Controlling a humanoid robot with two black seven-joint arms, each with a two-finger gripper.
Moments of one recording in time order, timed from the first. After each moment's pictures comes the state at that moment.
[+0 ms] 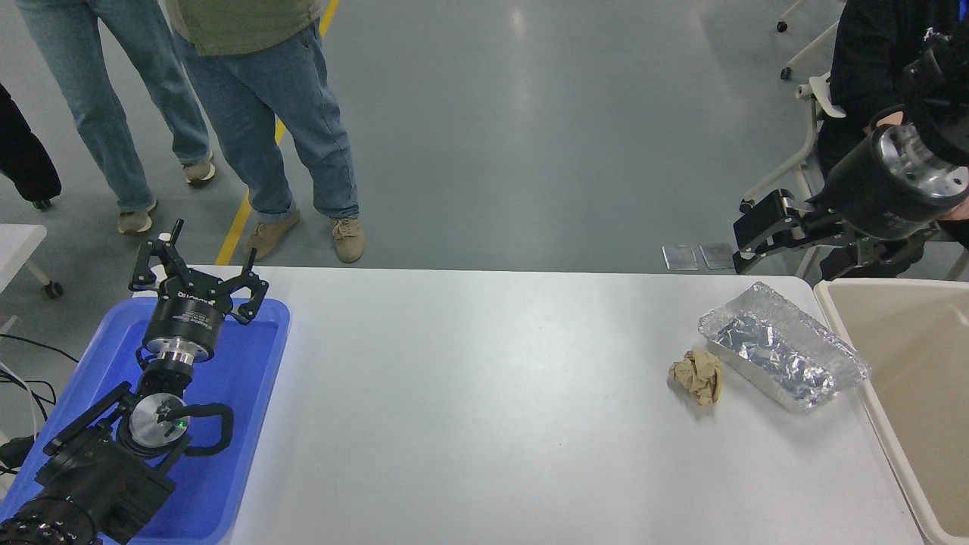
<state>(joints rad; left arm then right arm) -0.52 0.25 -0.99 -0.52 -0.07 -0.60 -0.42 2.27 -0.51 -1.27 1.37 -0.28 0.79 0.02</state>
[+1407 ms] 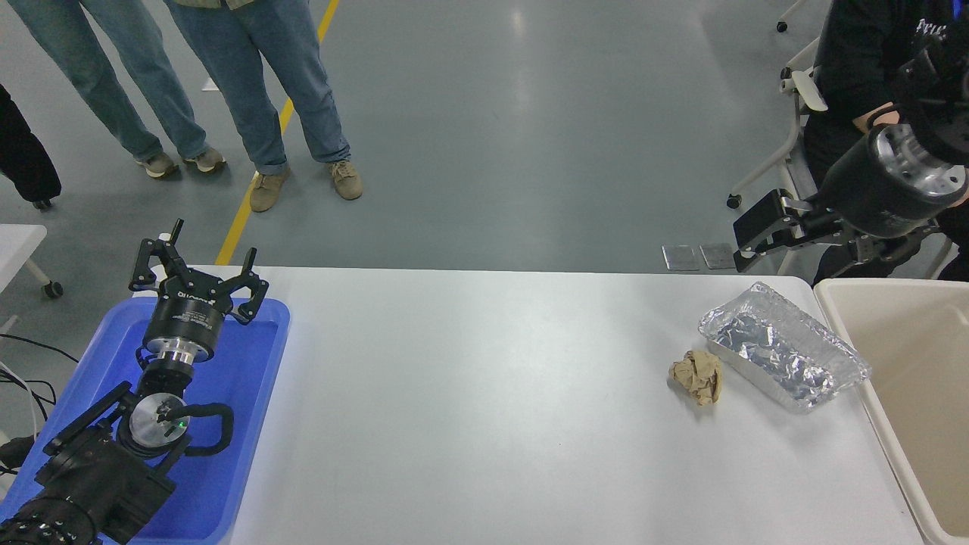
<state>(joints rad) -0.52 0.25 -0.99 -0.52 -0.07 -0.60 -0.42 2.25 -0.49 -1.27 1.34 -0.28 0.79 0.02</state>
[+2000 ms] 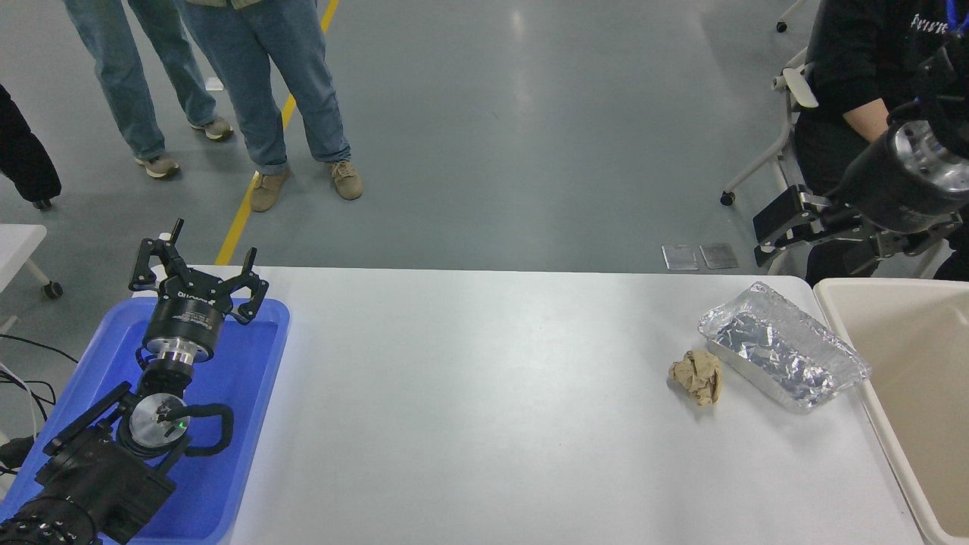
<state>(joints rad) -0.52 0.25 -0.99 -0.52 -0.07 -0.60 -0.42 2.21 -0.49 -1.34 1.27 -0.28 0.79 0.02</state>
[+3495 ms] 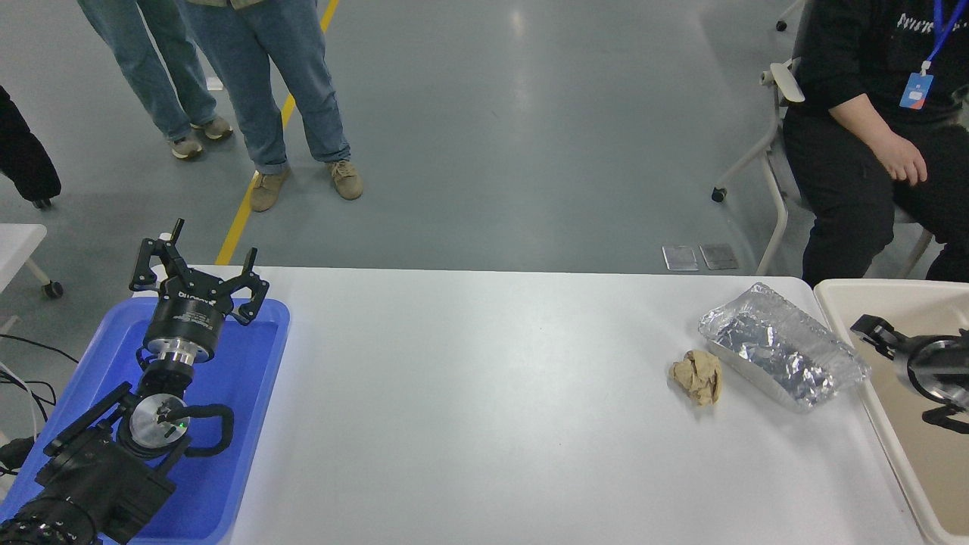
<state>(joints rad) -0.52 0.25 -0.99 -0.52 -0.07 -0.60 -0.42 1.15 -0.55 -1.07 0.87 0.18 -0.25 -0.03</state>
